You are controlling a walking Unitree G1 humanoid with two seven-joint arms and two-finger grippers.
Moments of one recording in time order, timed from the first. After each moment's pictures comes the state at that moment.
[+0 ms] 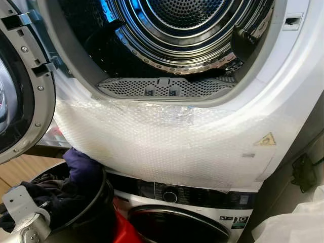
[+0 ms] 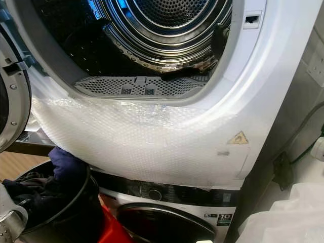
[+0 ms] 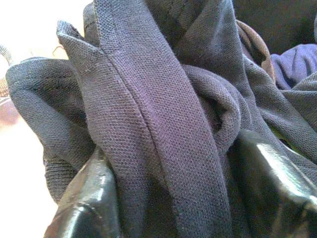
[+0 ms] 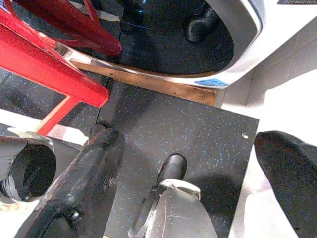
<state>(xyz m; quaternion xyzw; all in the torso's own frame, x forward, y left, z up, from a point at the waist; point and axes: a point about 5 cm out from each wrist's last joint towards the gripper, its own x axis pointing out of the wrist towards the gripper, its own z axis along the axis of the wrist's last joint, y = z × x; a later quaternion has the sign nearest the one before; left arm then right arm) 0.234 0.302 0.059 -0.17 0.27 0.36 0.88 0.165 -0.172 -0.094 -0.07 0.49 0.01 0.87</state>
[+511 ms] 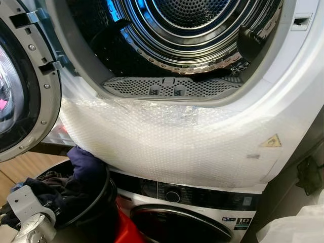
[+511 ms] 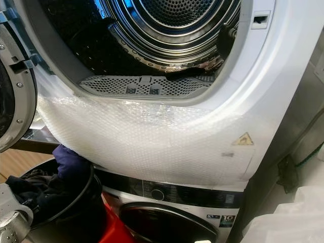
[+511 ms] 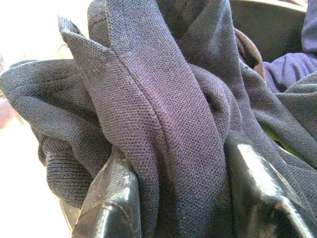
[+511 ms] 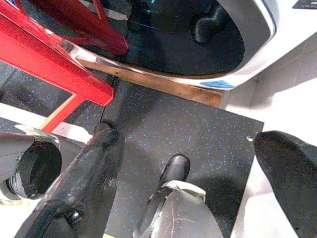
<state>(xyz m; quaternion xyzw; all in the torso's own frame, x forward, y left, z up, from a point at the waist) 0.232 0.290 0.058 -0.18 0.24 0.36 0.89 0.165 -0.169 -0.095 -0.06 0.49 0.02 0.87</state>
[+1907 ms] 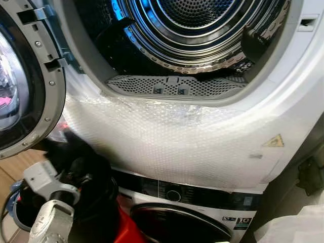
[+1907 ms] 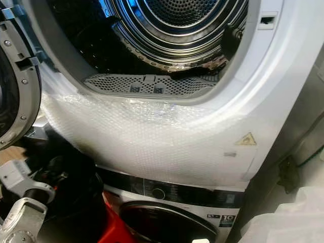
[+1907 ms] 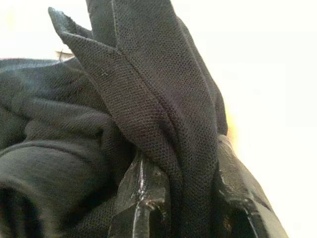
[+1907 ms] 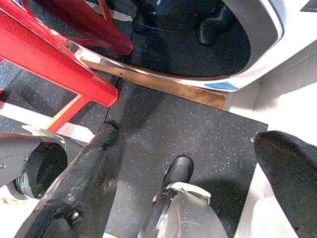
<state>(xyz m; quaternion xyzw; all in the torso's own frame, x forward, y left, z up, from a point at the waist) 0.250 0.212 0.130 -0.27 -0.02 0.00 0.96 0.169 -0.164 -0.093 -0.05 0.49 0.02 0.87</state>
